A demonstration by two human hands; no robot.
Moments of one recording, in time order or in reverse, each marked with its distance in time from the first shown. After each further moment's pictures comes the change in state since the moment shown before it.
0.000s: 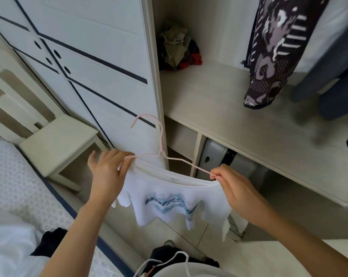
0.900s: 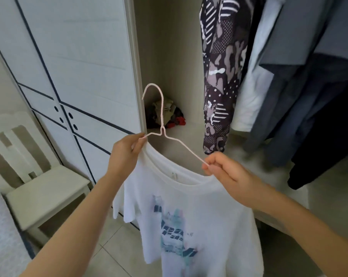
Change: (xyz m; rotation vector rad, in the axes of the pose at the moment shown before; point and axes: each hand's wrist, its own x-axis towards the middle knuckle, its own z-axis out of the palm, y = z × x) left_hand 0.107 0.119 -0.049 -0.410 0.110 0.016; right_hand -0.025 -0.090 -0.139 0.175 0.156 -0.195
